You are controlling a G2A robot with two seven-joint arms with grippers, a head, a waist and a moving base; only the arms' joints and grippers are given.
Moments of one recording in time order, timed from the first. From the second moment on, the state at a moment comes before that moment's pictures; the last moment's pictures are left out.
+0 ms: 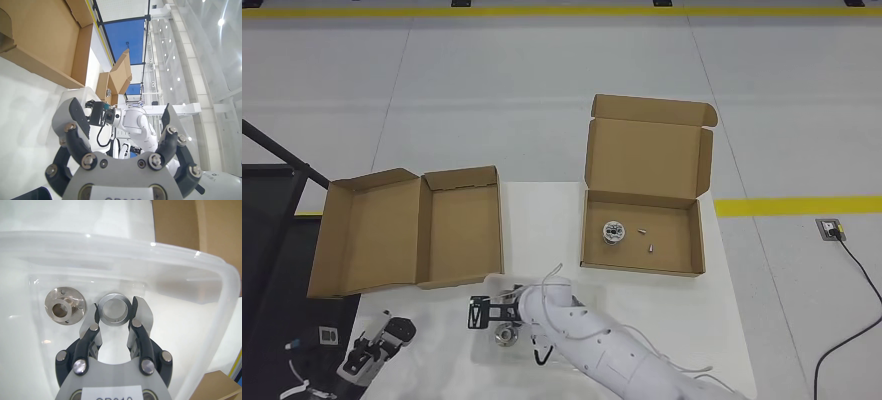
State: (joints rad) left arm 1.82 -1.14 -1.93 -1.78 -0.43 -0.45 -0.62; right arm -0.47 -1.80 0.49 -0.68 -1.59 -0.55 0.48
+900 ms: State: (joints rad) left arm 1.83 -1.15 -1.95 -1.77 -0.46 -0.40 -0.51; right arm -0.96 -1.51 0.87 -1.61 -1.92 -0.77 0.37
